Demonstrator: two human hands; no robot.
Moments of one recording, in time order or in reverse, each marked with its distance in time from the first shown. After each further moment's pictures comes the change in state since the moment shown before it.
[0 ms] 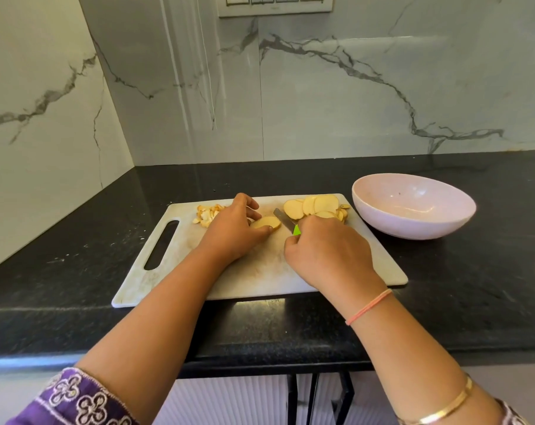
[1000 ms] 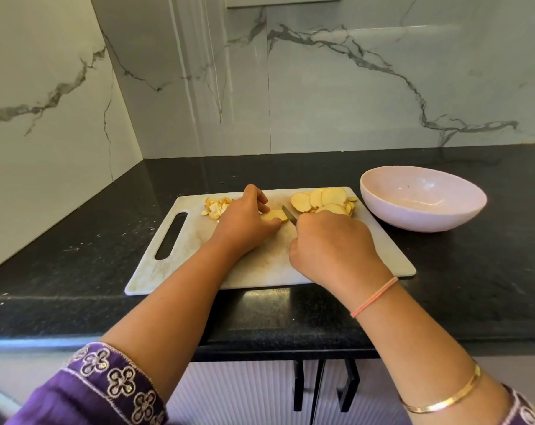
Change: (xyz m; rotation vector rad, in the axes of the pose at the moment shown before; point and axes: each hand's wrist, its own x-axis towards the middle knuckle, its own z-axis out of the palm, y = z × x) left_hand -0.001 0.001 0.005 0.024 0.028 0.015; right_hand -0.005 -0.008 -0.002 -0.201 -0.047 -0.157
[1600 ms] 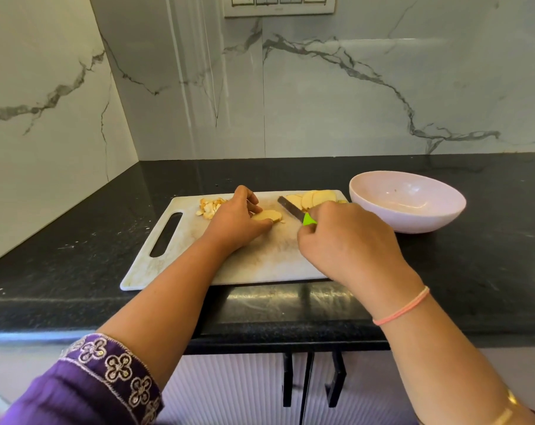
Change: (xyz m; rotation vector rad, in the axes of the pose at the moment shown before) left_hand -0.002 -0.003 -0.003 -0.053 -0.016 -0.023; right_hand -0.026 0.009 -0.029 0.120 0.066 0.110
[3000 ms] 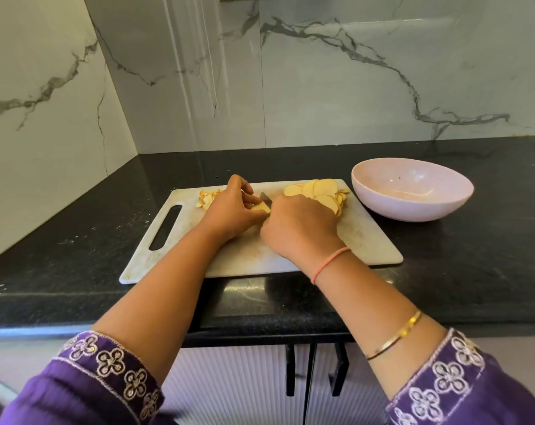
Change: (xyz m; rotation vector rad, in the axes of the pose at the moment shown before) left_hand 0.004 -0.001 -0.006 -0.131 -0.024 -0.006; right_hand 0.040 -0.025 0.039 -0.038 -0.109 -0.029
